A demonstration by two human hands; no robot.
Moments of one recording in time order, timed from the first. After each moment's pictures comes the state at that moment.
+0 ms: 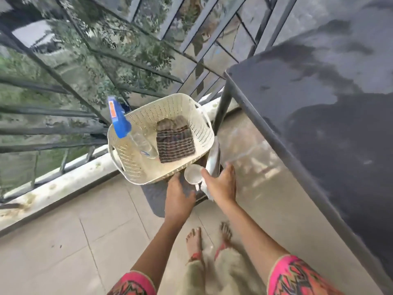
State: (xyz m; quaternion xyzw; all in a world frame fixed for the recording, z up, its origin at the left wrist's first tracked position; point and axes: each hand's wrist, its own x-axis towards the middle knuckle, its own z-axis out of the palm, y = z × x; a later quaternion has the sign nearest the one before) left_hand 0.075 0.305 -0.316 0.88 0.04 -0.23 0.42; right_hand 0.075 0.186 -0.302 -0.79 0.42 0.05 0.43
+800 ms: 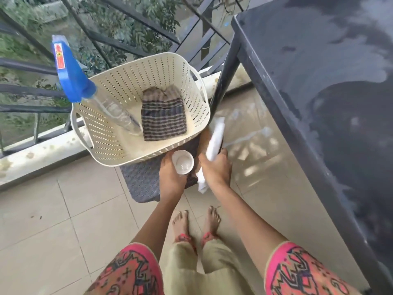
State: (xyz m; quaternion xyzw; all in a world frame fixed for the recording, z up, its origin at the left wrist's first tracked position) left_hand 0.088 0.269 -0.401 0.88 0.12 -0.17 0.42; right_hand 0.089 0.163 -0.359 -0.78 0.44 0.11 0.42
